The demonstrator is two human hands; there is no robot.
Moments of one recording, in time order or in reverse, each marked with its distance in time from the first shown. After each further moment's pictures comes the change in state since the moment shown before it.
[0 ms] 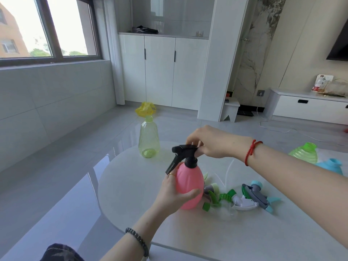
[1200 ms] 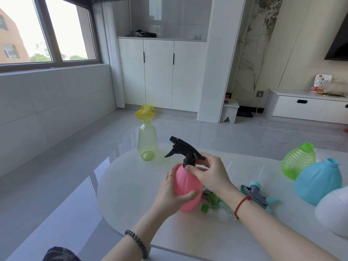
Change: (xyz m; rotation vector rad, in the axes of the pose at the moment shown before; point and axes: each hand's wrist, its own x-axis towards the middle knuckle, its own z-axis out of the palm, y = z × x) left_hand -0.001 0.006 0.001 0.003 -0.004 -0.021; right_hand -0.015 0.011 0.098 0.999 0.612 0.142
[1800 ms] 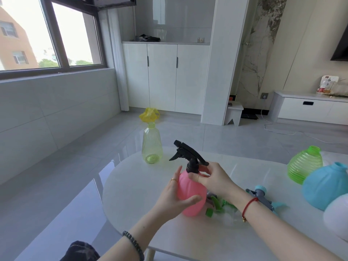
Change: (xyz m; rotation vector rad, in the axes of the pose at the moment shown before) left_hand -0.004 -0.002 -0.013 0.011 -0.131 0.012; right_hand 0.003 0.004 -0.003 -0.029 -0.206 0.086
